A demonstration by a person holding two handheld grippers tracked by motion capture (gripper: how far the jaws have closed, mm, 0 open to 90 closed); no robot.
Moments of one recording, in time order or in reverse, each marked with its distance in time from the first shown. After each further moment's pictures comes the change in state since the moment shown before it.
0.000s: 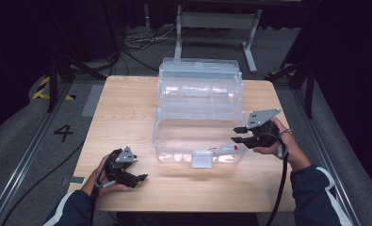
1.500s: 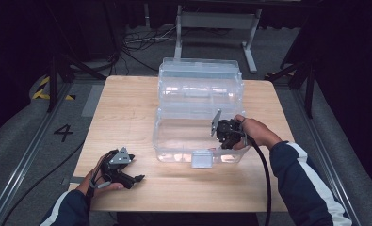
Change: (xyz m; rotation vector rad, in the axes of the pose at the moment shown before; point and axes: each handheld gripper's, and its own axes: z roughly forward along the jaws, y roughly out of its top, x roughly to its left) left arm 0.009 -0.014 -0.003 -0.043 -0.001 0.052; right arm -0.005 0.037 0.100 0.566 0.193 -0.217
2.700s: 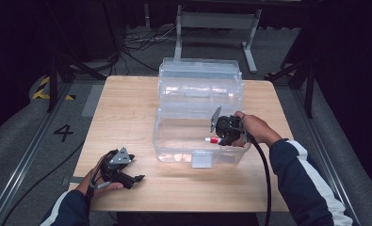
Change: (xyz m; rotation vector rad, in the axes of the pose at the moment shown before) left arm 0.000 0.000 0.000 0.000 0.003 -0.002; right arm -0.005 0.005 -0.010 0.002 -0.026 0.000
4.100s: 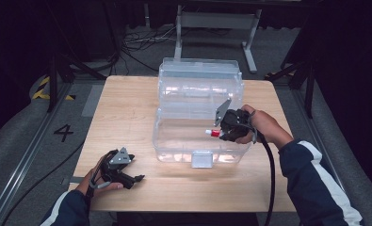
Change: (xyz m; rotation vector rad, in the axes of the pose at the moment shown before) left arm 0.000 0.000 0.000 0.000 0.000 -0.001; right arm 0.019 0.003 -0.060 -0.103 -0.086 0.020
